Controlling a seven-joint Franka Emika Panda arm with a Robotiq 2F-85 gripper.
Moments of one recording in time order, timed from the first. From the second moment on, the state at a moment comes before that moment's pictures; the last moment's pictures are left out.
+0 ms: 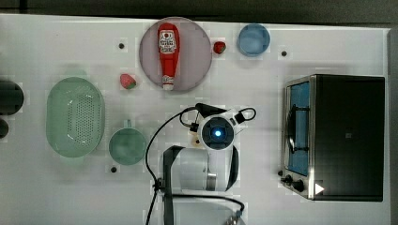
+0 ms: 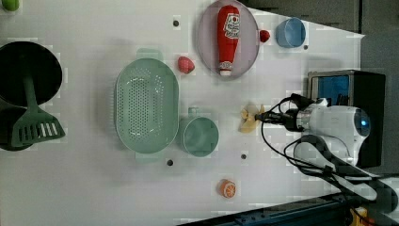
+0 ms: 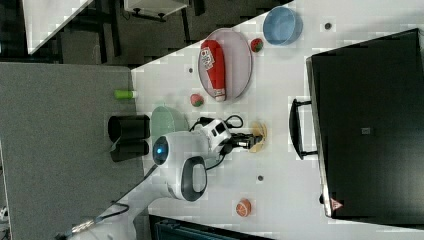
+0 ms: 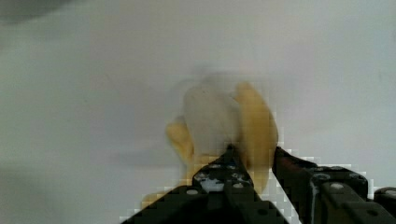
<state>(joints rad) -0.02 0.30 -0.04 -2.47 -0.01 1.20 -0.59</state>
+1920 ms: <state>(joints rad) 0.04 -0.26 0.44 -2.27 0.12 0.43 -0.01</state>
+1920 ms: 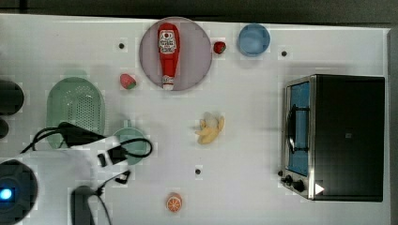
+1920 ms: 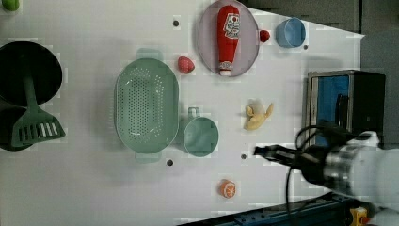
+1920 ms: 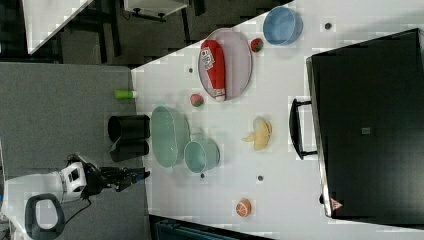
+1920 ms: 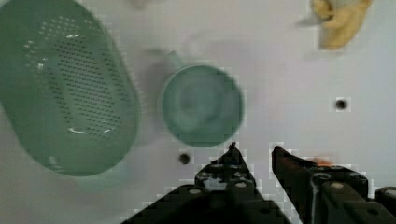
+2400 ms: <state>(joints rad) 0.06 -0.02 0.51 -2.36 0.13 0.69 0.14</state>
